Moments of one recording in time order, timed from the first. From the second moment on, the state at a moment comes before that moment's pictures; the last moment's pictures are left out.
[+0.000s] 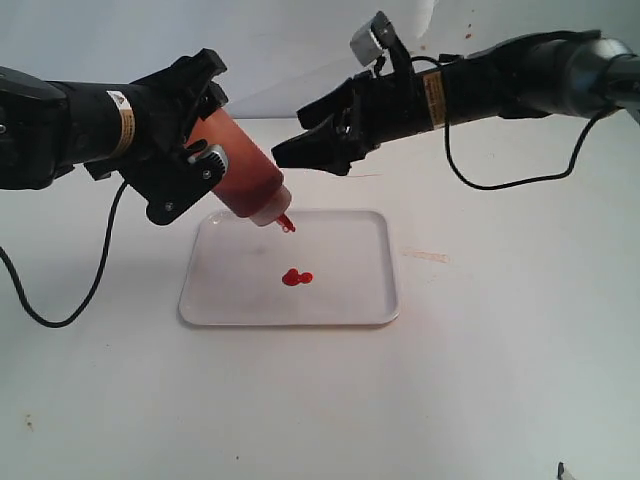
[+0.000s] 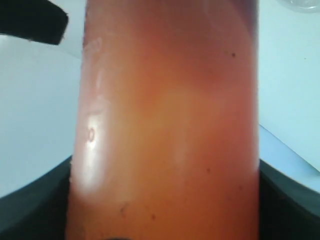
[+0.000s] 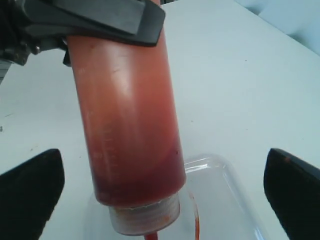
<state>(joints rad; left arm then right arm) -0.40 1.70 -1.06 1.75 0.10 0.52 0.24 2.23 -1.71 -1.75 -1.10 1.45</state>
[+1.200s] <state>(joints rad) -0.40 1.70 -1.02 1.37 0.10 0.36 -0.08 2.20 -1.71 -1.75 -1.21 1.63</state>
